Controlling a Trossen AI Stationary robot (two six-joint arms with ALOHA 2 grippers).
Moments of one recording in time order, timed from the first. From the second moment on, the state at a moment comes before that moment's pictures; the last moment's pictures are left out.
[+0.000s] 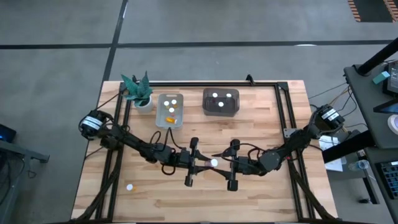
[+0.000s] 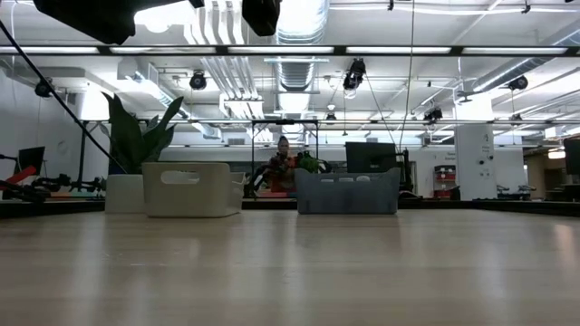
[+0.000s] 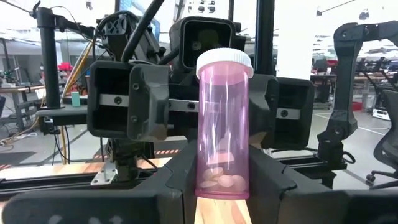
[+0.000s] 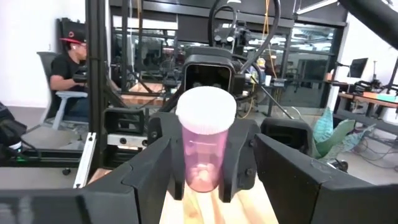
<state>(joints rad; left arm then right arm) -0.36 1.73 0.85 1.11 -0.21 0.03 0.56 1.60 0.76 1.03 0.62 -0.20</state>
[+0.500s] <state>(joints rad) -0.36 1.73 0.85 1.12 -0.21 0.03 0.55 1.60 0.76 1.03 0.61 -0.20</state>
